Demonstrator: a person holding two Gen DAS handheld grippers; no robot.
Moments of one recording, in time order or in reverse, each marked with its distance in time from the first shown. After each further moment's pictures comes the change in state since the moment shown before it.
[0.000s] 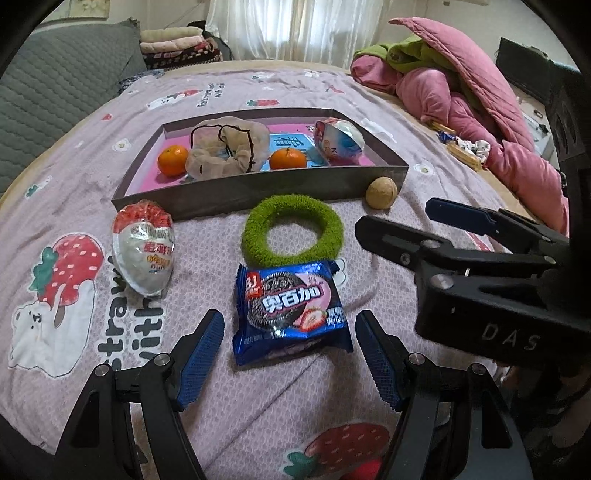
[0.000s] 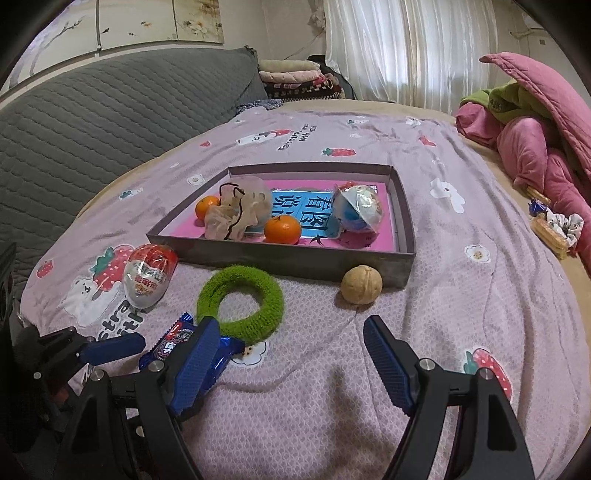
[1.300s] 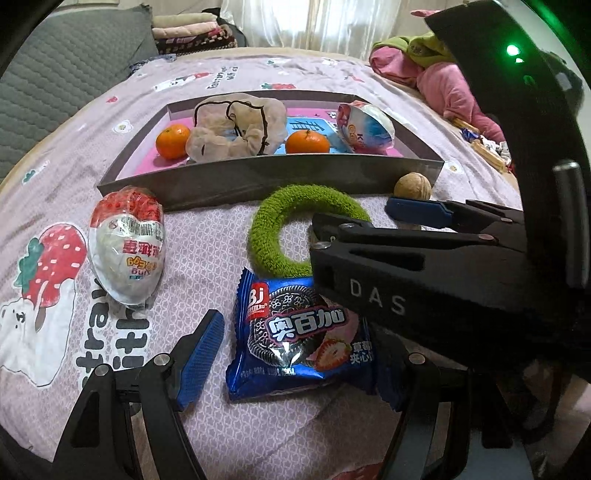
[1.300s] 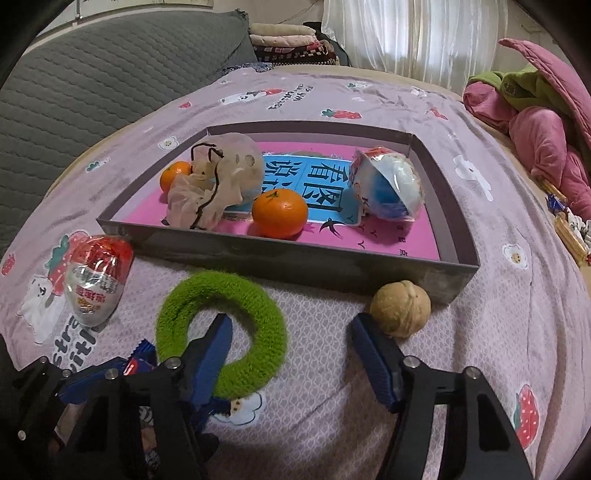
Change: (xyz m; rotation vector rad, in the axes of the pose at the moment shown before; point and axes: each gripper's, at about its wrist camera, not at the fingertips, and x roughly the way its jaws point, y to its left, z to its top) left arm 0.036 0.006 0.007 -0.049 0.041 0.032; right arm 0.076 0.013 0.019 -0.022 0.140 -0.070
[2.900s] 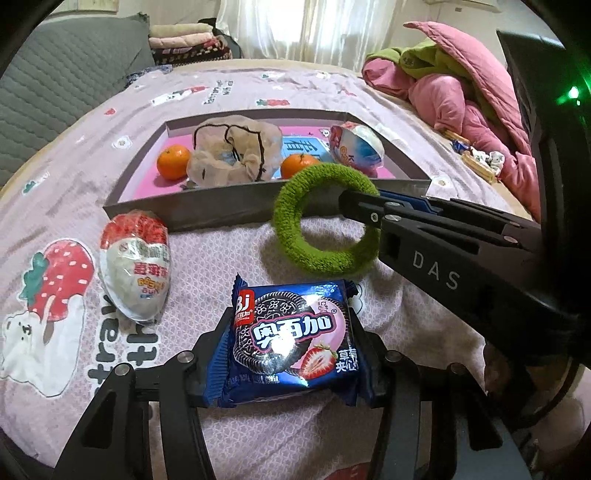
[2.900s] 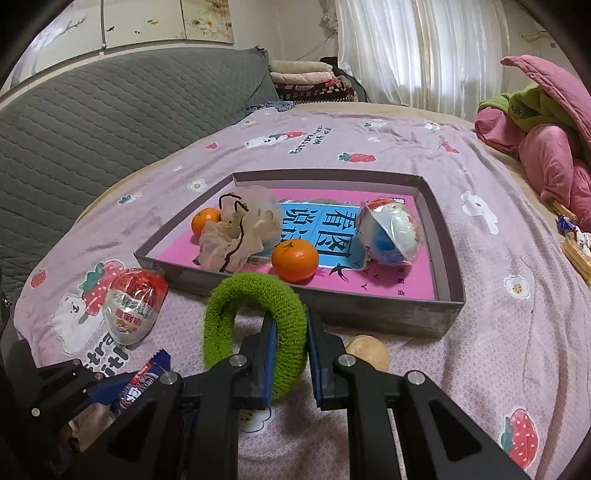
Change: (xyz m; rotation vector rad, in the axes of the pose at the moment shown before) left arm -0.015 0.001 0.006 0.008 -0.050 -0.025; right arm -0.032 -0.009 0.002 0.002 -0.166 0.111
